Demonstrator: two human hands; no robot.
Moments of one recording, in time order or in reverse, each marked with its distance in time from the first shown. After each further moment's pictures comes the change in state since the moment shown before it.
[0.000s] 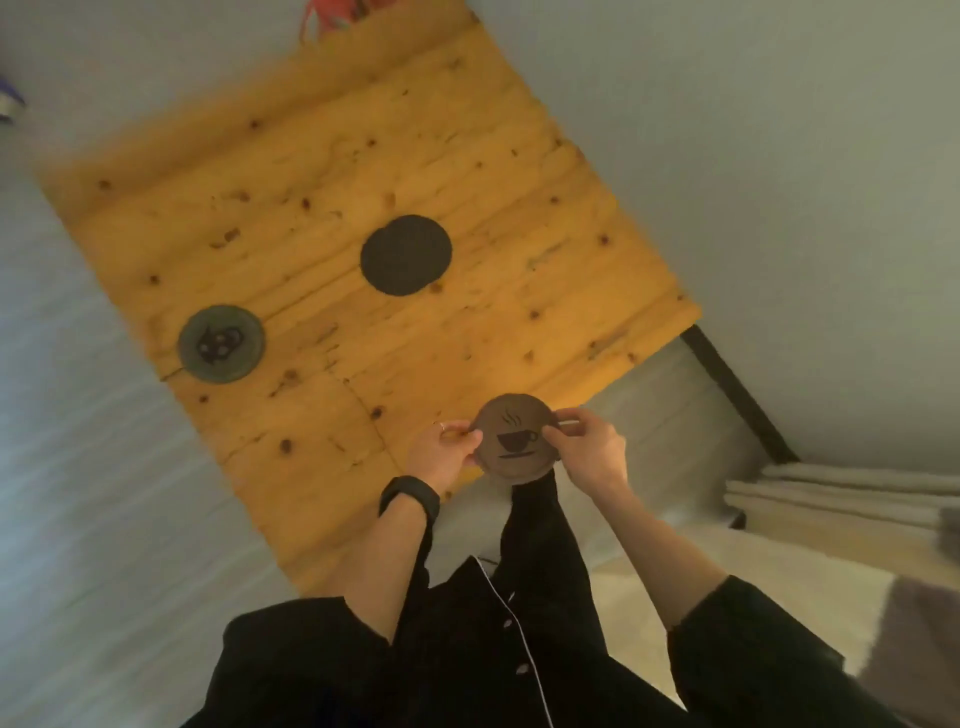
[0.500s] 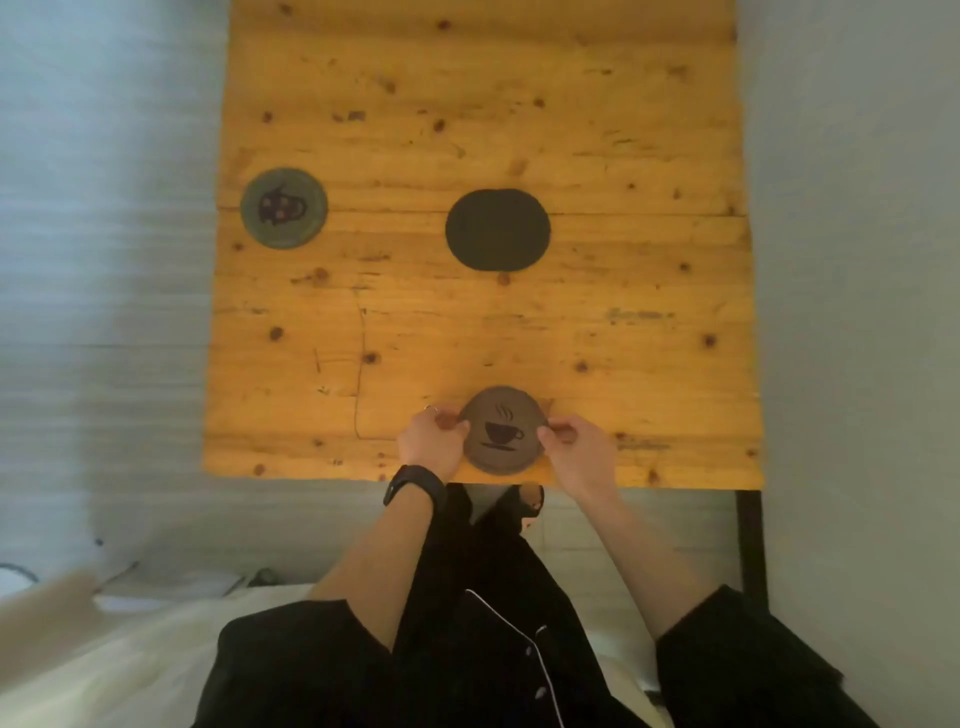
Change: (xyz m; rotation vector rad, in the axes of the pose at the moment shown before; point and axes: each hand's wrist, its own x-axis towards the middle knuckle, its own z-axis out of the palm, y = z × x) left_hand 0.052 0.005 0.074 -0.094 0.570 -0.151; right_hand 0.155 -0.009 -0.002 -0.482 -0.395 -0.418
